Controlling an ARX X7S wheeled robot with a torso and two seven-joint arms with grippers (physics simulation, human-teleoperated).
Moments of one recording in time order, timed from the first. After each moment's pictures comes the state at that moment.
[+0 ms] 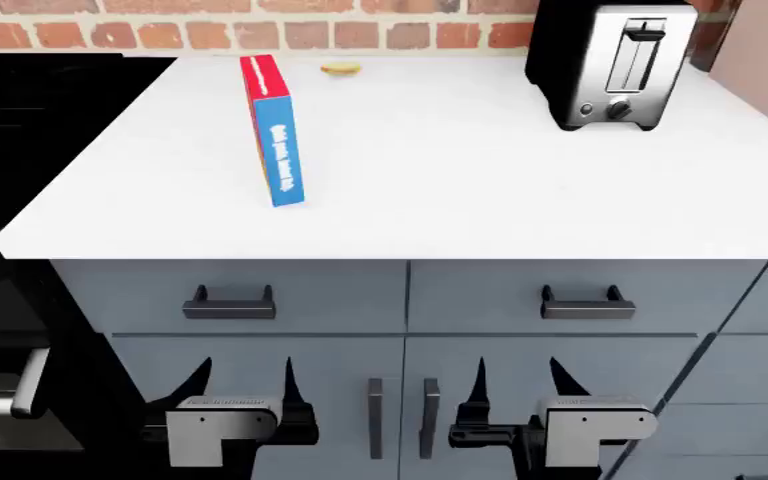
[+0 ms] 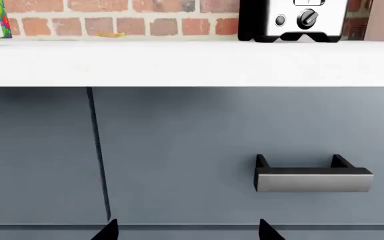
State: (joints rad) left arm 0.00 0.00 0.00 0.00 0.00 0.00 0.00; right arm 0.00 0.00 0.00 0.00 0.00 0.00 0.00
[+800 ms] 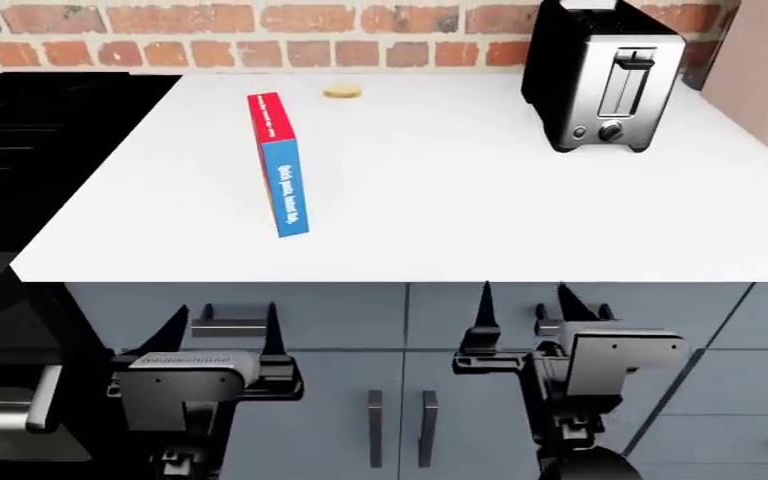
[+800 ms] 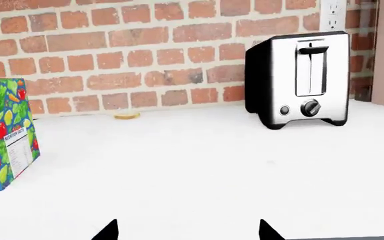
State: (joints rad) left arm -0.04 -0.10 0.04 0.29 -0.13 -0.19 -0.06; right arm 0.16 0.08 -0.06 -0.19 0.16 0.19 0.06
